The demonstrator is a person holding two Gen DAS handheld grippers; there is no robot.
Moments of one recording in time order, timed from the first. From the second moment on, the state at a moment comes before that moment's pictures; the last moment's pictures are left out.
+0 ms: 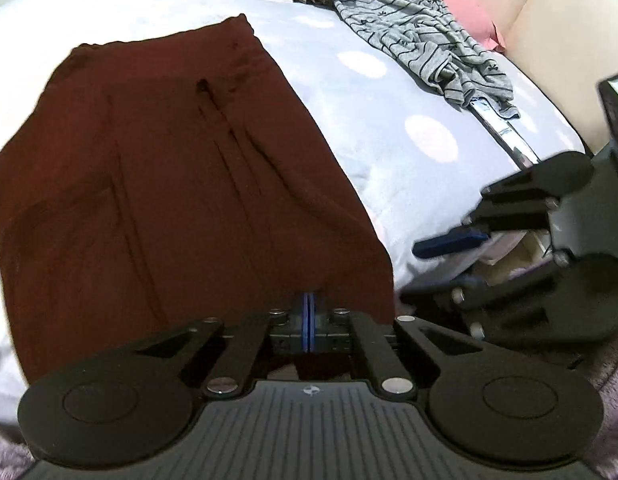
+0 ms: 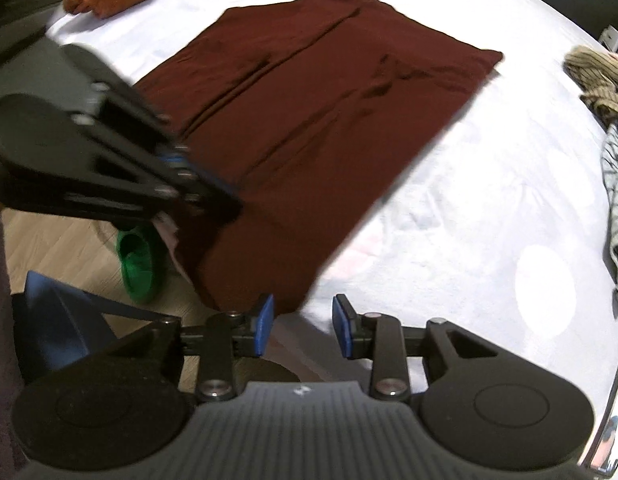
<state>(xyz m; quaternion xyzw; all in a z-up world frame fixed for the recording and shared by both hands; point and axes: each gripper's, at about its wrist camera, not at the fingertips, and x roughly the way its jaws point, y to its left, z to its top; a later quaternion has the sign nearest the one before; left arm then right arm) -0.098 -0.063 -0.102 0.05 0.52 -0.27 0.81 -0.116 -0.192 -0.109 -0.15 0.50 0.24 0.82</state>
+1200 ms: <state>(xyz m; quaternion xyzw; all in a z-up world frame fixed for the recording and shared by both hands) -0.097 0.111 -0.111 -0.11 0.55 -0.03 0.83 -0.102 -0.112 -0.071 -0.14 0.46 0.31 0.82</state>
